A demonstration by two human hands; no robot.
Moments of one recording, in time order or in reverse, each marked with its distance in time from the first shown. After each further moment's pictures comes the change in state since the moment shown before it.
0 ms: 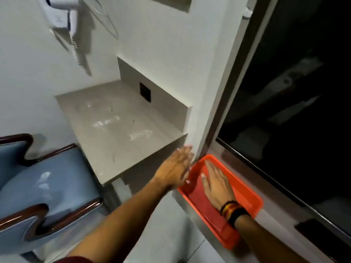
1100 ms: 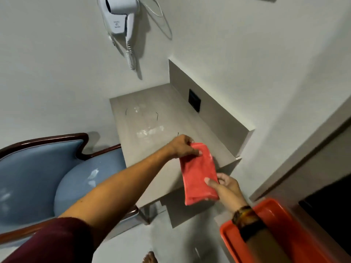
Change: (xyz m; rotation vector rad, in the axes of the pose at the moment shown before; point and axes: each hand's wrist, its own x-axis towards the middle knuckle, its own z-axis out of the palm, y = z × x) left_hand 0.064 -0.203 -0.097 -0.722 -0.120 -0.767; right_hand 0.158 -0.120 0.042 1.244 -0.364 0.425
